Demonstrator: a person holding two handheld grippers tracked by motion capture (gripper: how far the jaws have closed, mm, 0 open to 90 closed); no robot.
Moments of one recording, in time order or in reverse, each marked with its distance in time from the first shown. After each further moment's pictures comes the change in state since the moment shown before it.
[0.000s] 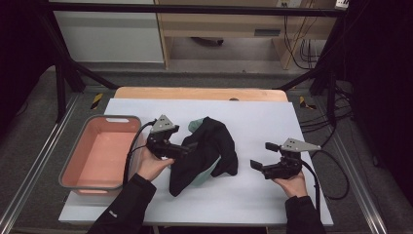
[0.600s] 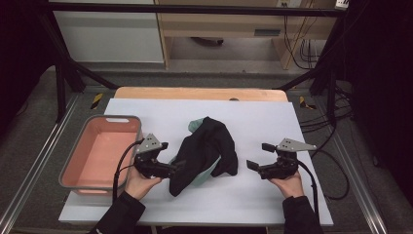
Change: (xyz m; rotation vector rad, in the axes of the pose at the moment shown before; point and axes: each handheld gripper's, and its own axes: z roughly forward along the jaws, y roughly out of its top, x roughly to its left) left arm -0.006 -0.053 -0.022 0.044 -0.010 -0.028; right arm 0.007 0.001 0.010 0.014 0.012 0.009
